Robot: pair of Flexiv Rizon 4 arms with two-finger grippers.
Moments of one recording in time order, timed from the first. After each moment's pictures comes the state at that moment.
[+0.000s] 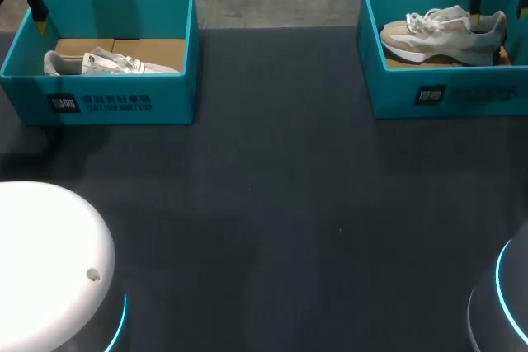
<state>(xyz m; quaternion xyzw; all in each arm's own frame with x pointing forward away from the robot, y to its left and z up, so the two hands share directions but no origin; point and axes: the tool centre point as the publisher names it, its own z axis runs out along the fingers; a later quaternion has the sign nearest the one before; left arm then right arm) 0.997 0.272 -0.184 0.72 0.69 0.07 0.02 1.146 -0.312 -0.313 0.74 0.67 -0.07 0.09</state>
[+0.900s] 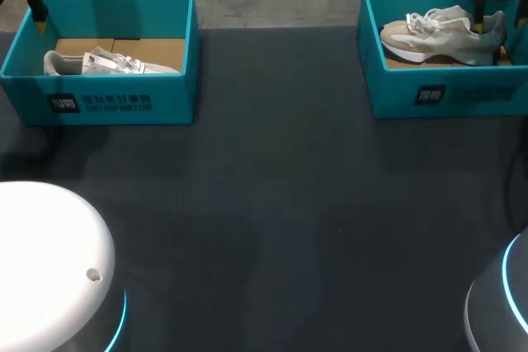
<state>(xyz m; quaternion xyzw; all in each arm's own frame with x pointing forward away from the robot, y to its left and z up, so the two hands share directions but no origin) 0.997 0.272 -0.184 0.72 0.69 0.07 0.02 1.154 -0.328 -0.347 0.74 0.66 -0.09 0.06</state>
